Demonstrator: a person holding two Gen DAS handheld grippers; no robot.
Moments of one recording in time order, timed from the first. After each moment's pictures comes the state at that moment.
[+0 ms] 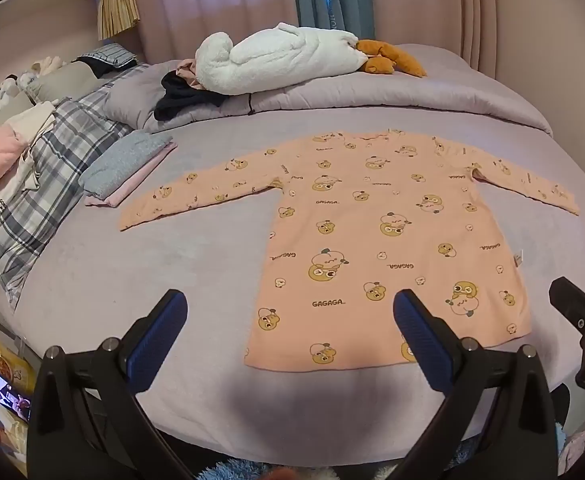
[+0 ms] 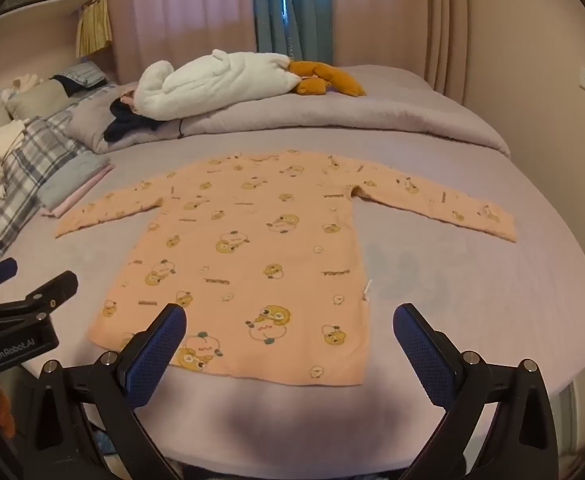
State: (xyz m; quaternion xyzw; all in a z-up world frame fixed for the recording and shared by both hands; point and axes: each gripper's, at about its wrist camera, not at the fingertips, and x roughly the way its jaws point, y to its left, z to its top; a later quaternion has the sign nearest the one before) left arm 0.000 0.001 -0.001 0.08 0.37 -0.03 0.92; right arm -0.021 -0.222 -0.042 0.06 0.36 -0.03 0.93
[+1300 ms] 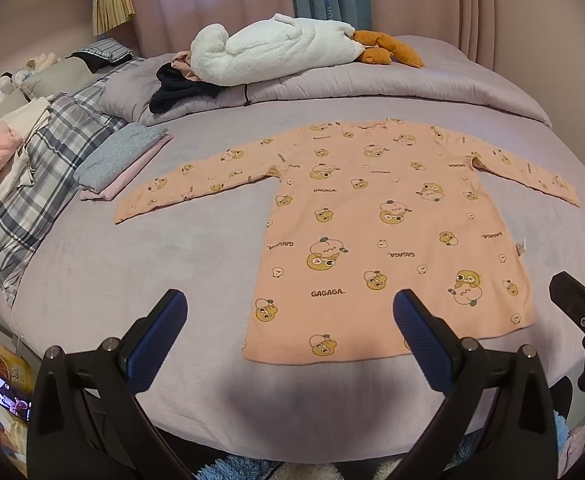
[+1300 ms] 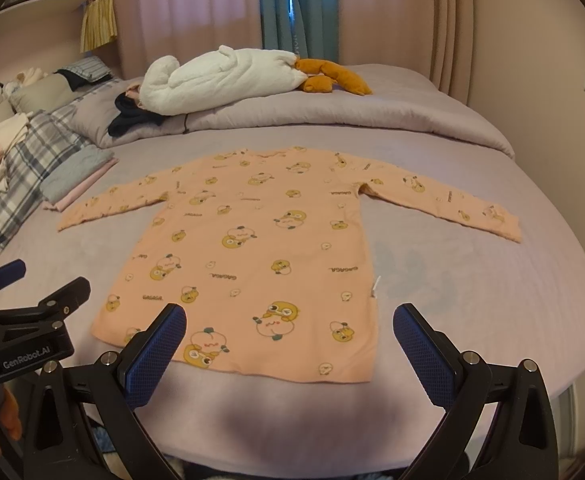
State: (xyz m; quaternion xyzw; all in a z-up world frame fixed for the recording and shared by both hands) left arm 0.001 -0.002 -0.014 0.08 0.39 -0.03 0.92; right arm -0.019 -0.217 -0.045 0.06 0.36 -0.03 0.93
